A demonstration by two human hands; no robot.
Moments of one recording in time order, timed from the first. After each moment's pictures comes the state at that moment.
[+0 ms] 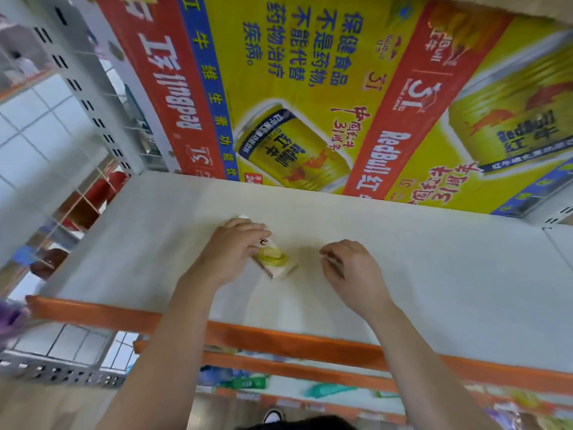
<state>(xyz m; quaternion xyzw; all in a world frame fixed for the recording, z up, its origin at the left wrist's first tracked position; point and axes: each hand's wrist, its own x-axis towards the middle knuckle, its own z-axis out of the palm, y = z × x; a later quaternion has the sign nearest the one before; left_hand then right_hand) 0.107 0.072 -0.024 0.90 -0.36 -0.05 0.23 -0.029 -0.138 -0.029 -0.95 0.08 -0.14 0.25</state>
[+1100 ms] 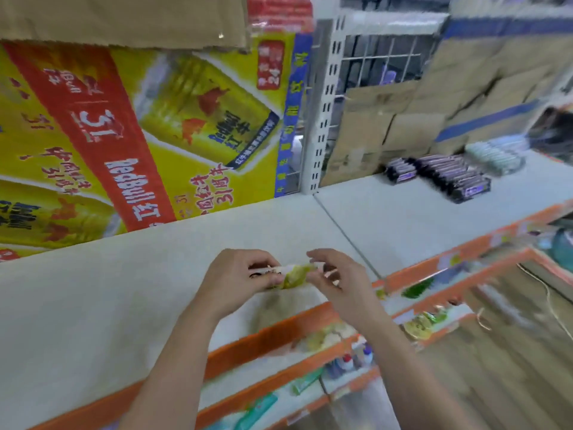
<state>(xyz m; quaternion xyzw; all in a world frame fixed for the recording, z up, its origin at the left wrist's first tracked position) -0.099 -0.208 0.028 0.76 -0.51 -0.20 0.36 -0.274 -0.331 0.008 -0.85 0.27 -0.26 0.37</state>
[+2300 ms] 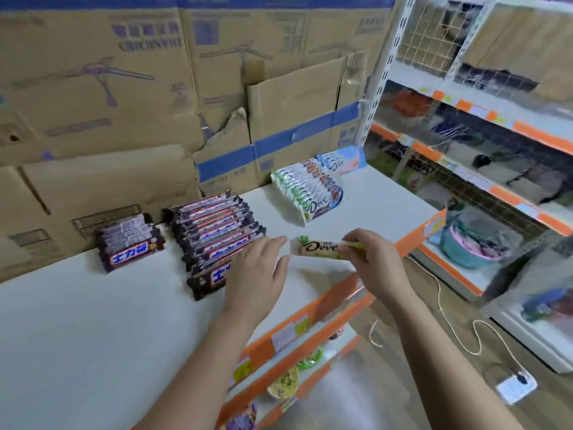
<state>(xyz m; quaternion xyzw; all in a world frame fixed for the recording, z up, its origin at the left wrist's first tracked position) -0.432 -0.808 -0.018 0.72 -0.61 0.01 0.33 -0.622 -0.920 0.013 -0.84 0.44 -0.26 0.20</state>
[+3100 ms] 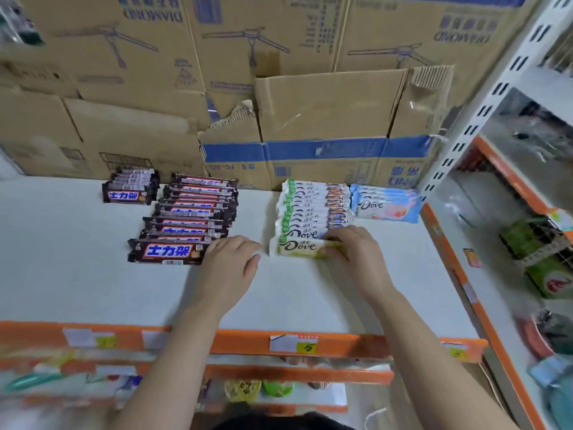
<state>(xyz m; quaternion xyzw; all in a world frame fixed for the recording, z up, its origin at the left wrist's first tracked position) -0.497 -0.904 -0.032 0.91 -0.37 0.07 0.17 -0.600 -1.131 -0.018 -0.94 0.12 -0.20 0.26</state>
